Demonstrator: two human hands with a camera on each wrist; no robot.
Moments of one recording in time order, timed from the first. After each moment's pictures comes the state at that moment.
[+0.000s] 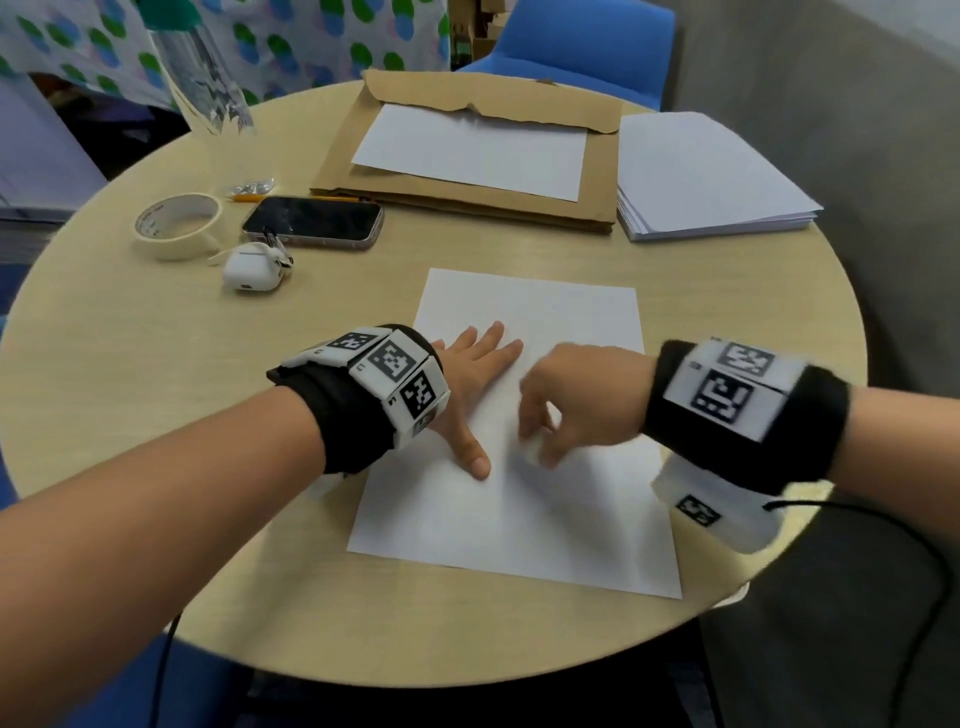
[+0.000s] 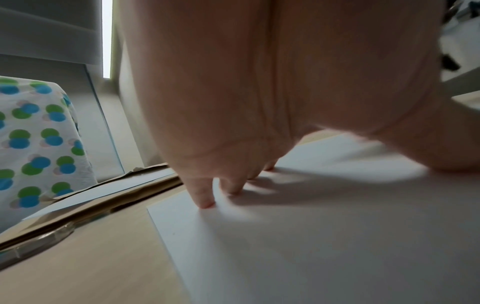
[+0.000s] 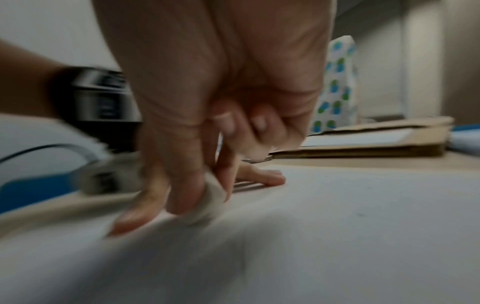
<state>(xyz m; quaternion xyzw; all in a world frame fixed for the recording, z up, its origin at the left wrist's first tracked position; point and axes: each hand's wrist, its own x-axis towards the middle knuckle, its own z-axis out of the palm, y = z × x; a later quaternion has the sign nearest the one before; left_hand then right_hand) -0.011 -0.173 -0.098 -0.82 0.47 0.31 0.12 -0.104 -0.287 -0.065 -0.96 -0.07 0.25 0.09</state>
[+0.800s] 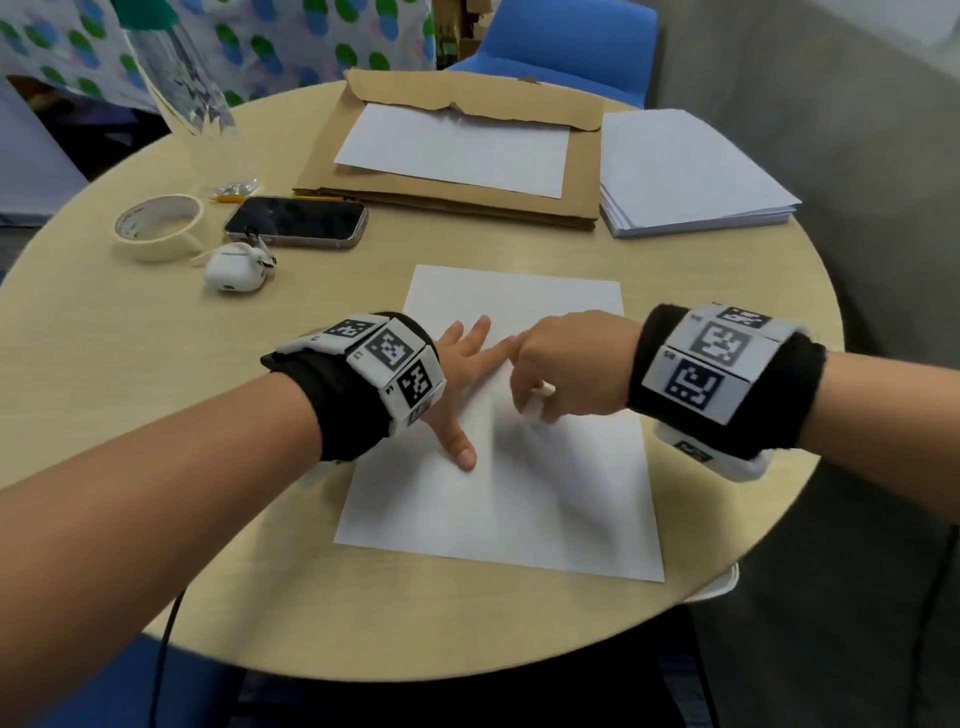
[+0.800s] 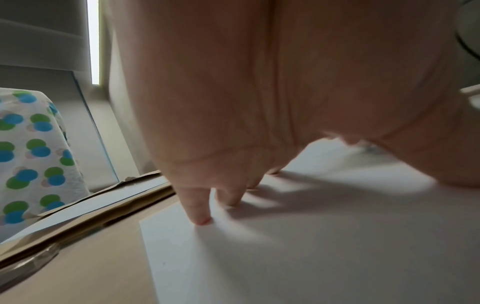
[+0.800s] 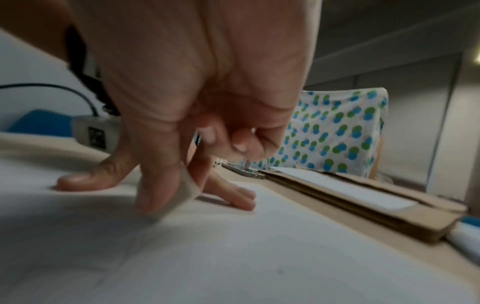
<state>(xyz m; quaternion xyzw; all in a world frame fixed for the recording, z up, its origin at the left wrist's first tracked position) -0.007 -0.181 -0.101 -0.81 0.47 0.31 0.16 -0.094 -0.303 -0.066 -0.97 -0.12 0.22 -0.02</state>
